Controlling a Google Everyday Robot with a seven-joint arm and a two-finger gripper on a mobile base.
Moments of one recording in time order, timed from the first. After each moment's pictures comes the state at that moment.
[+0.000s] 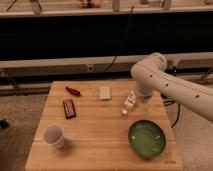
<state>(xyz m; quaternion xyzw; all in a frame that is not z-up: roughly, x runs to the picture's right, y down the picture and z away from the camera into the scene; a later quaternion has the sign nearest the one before) 0.176 0.072 0.715 -0.28 0.01 -0.09 0.96</state>
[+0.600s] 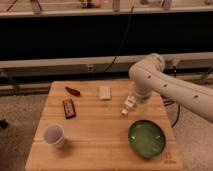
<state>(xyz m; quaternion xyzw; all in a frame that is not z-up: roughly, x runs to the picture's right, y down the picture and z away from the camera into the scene) 0.170 0.079 0.711 -0.28 0.00 -0.10 0.96</state>
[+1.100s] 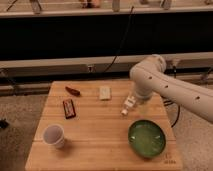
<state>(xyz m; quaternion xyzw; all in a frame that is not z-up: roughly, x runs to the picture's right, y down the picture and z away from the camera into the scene) 0.171 0.083 0.708 -0.28 0.00 -0.10 0.96</state>
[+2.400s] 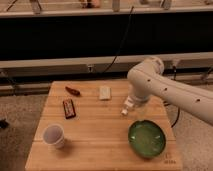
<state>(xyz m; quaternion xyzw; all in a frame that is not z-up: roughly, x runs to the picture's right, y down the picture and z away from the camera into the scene) 0.154 0.093 0.698 -0.28 -0.01 -0.11 0.95</state>
